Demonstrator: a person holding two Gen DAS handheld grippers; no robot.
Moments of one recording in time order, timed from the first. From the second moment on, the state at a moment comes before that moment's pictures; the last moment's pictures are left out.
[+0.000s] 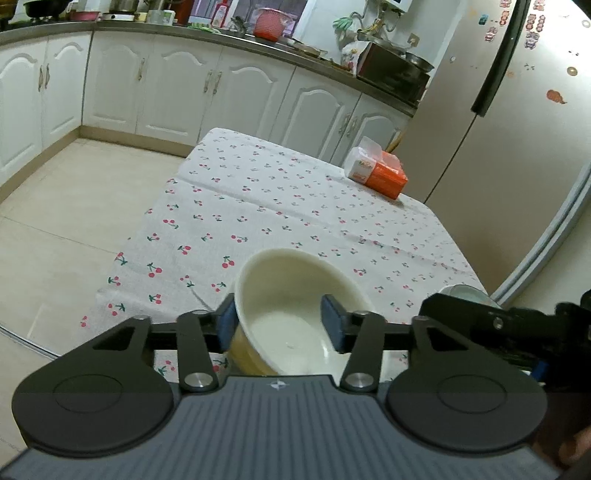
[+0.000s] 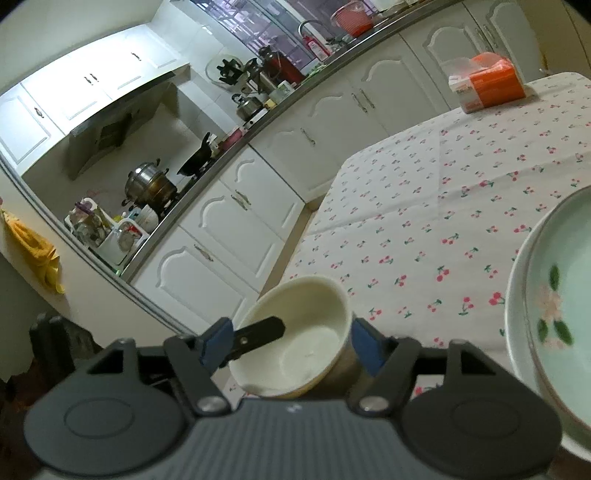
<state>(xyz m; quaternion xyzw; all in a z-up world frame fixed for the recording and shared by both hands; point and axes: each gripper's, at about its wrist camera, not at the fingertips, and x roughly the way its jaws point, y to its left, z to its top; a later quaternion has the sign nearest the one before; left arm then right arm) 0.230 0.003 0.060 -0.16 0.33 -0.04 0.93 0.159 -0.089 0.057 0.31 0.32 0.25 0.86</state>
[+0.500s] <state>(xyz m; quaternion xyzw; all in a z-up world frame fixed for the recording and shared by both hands) 0.219 0.019 0.064 -0.15 0.31 -0.01 0.94 0.158 -0.106 0.054 0.36 0.32 0.23 0.85</state>
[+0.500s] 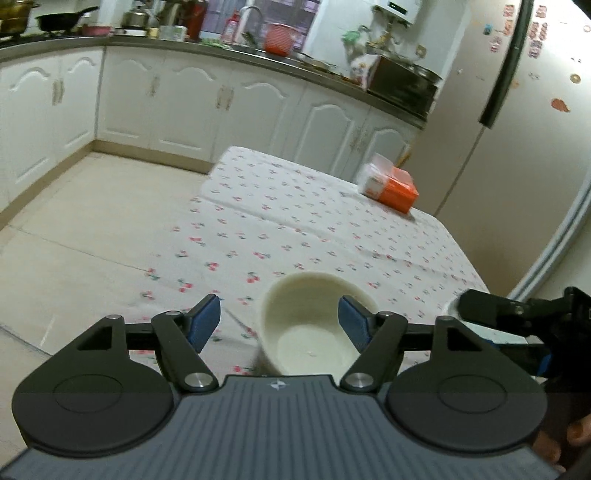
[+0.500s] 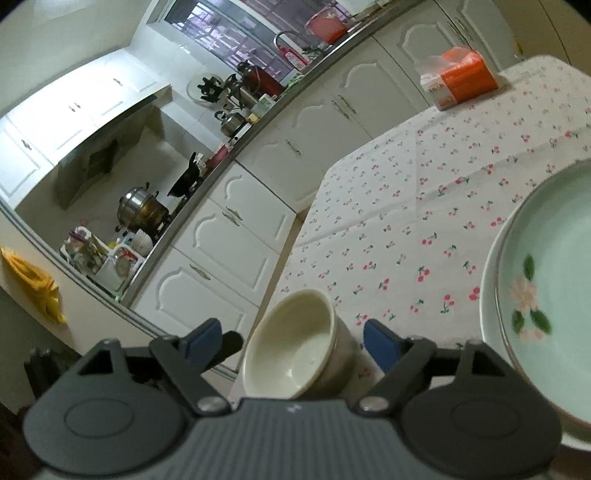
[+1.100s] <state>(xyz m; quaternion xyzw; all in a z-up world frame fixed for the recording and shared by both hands) 0.237 0.021 0.041 -0.18 0.34 0.01 0.92 0.180 -0.095 0.027 0.42 0.36 0.24 0.80</state>
